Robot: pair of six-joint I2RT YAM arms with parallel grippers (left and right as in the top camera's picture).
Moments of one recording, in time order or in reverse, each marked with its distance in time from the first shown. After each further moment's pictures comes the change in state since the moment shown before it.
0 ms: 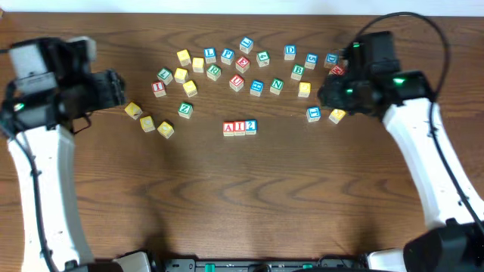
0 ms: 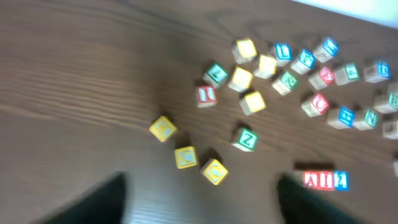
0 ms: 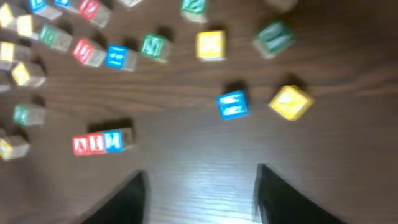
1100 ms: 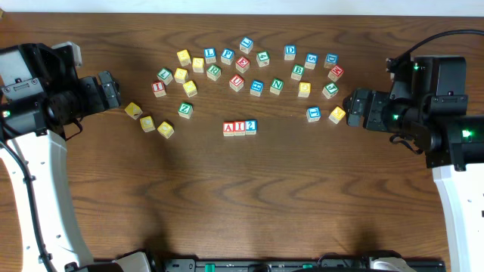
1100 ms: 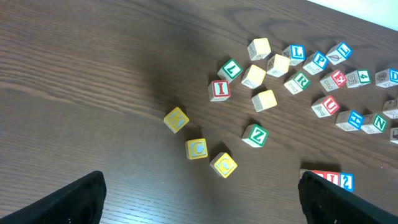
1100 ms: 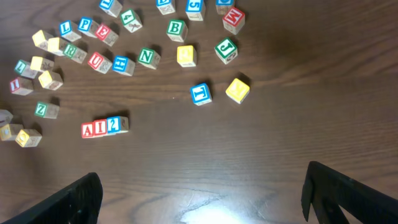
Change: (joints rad) left arm 0.054 -0.013 0.000 -0.036 0.000 -0.005; right arm -0.097 -0.311 0.000 -0.176 0.006 -0.090
